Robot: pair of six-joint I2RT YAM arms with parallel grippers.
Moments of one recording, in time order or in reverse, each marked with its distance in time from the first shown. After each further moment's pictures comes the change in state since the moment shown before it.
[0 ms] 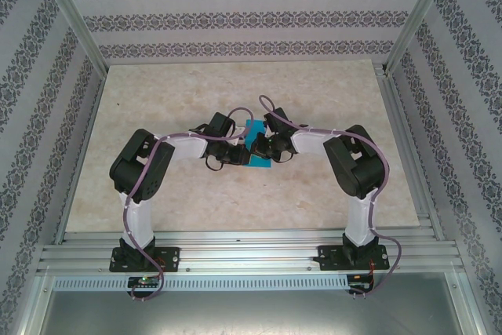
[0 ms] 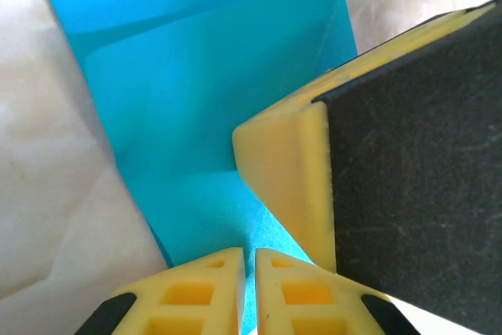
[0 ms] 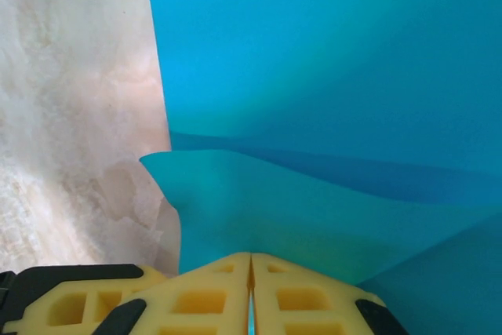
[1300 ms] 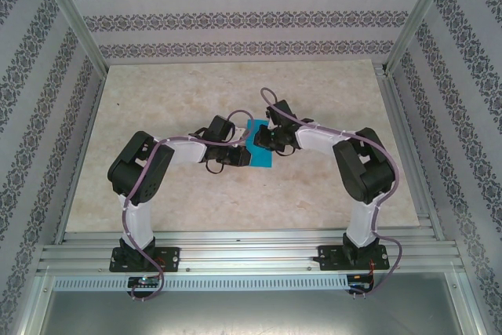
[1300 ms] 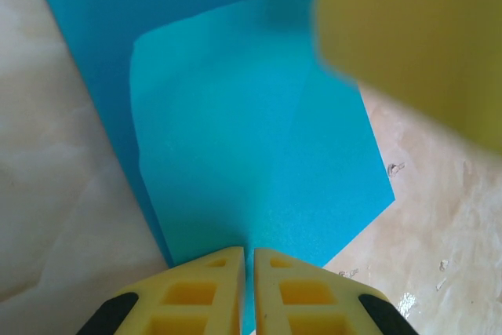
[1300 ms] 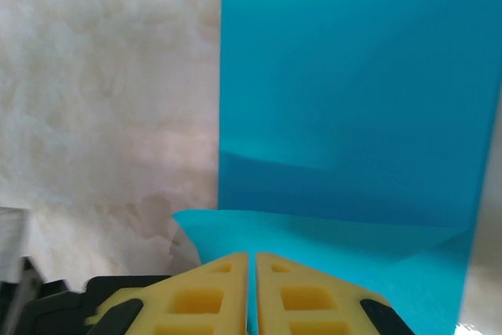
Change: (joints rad) left arm -0.014 -0.025 -0.064 0.105 -0.026 0.006; right arm -0.019 -0.060 0.037 -0.058 0.093 -0.085
